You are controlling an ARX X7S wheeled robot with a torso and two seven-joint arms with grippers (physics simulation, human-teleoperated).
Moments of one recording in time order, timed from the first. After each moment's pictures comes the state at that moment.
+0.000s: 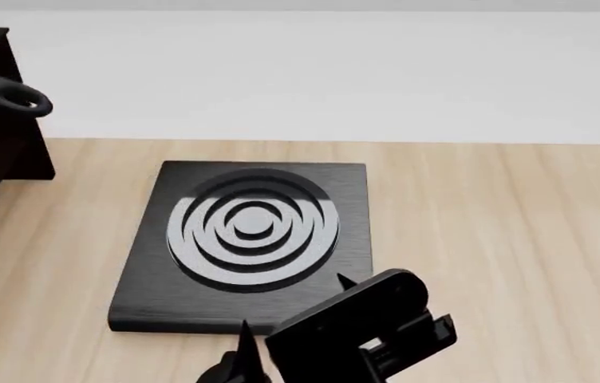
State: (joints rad) left arm -1.07 -0.35 -0.14 -0.76 -1.59 -0.49 -0.17; right arm 0.48 0.44 -0.47 -0.74 0.62 1.06 0.40
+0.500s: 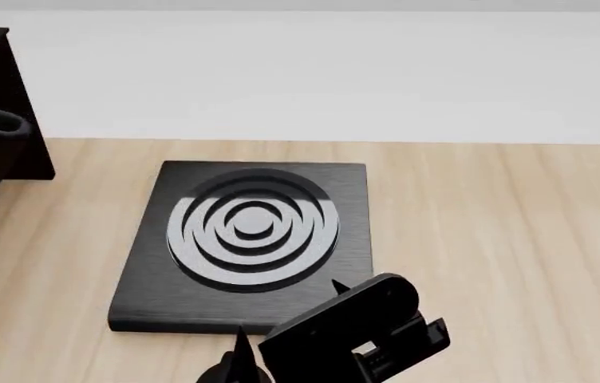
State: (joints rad) left arm -1.01 -0.35 -0.20 -0.87 -1.66 -0.45 -0.07; right arm 0.48 0.44 -0.49 -0.72 0.61 1.05 0.40
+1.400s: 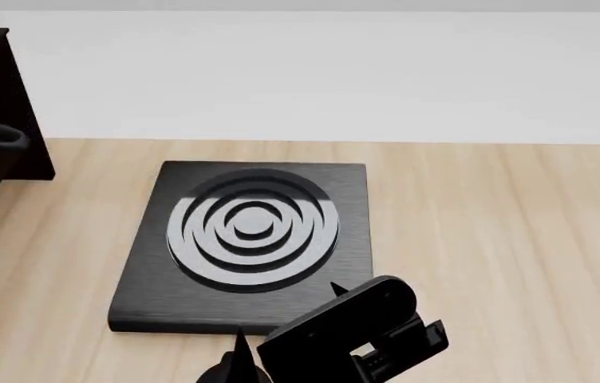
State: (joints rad) left arm -0.81 -0.37 -0.29 -0.55 -1.80 -0.40 -0.19; right arm 0.48 0.45 -0.50 -0.72 0.62 1.04 0.41
